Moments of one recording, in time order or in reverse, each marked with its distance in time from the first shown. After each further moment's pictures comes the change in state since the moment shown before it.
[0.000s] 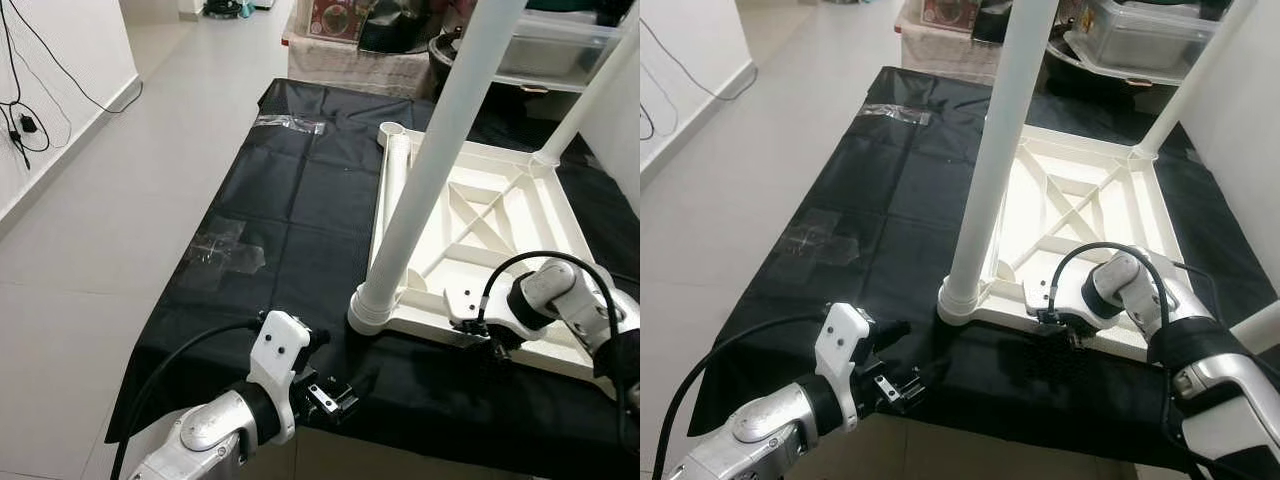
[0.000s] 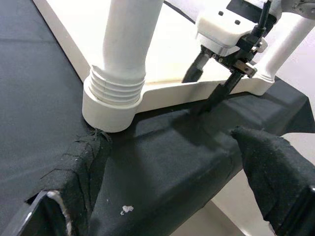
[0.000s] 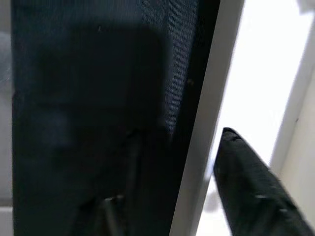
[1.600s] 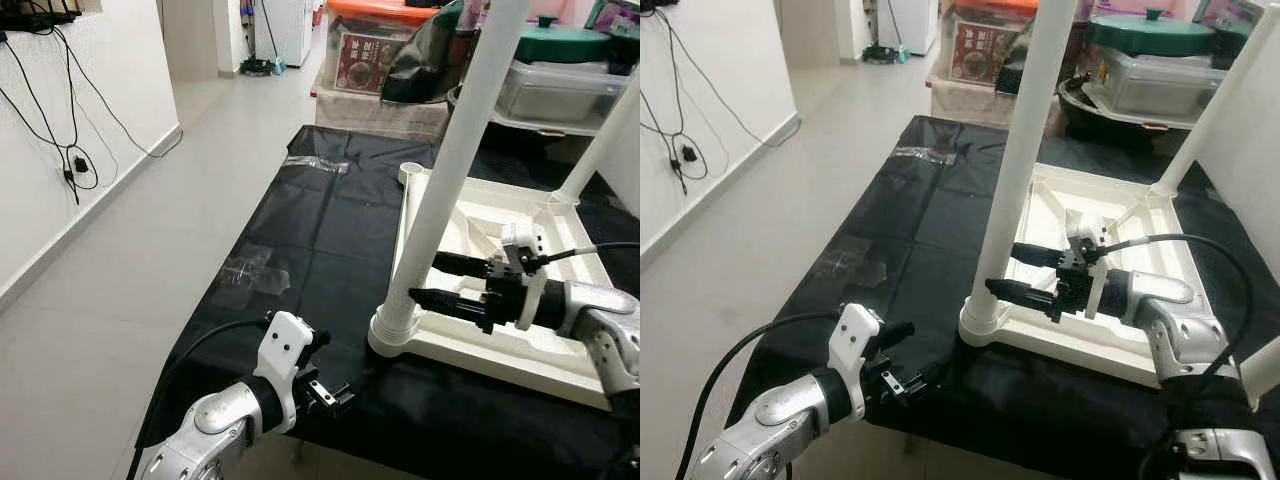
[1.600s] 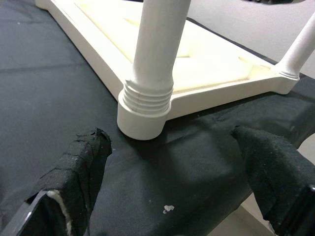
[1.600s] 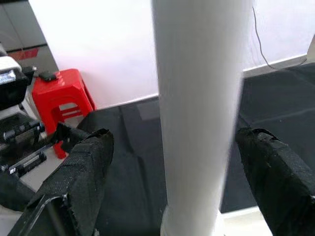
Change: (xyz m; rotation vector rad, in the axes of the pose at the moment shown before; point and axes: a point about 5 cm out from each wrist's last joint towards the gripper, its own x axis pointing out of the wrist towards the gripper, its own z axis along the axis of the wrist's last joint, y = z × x) left arm 0.022 0.021 -0.010 0.058 -0.014 -0.035; right arm -0.037 0.009 0.032 0.444 -1.019 -0.268
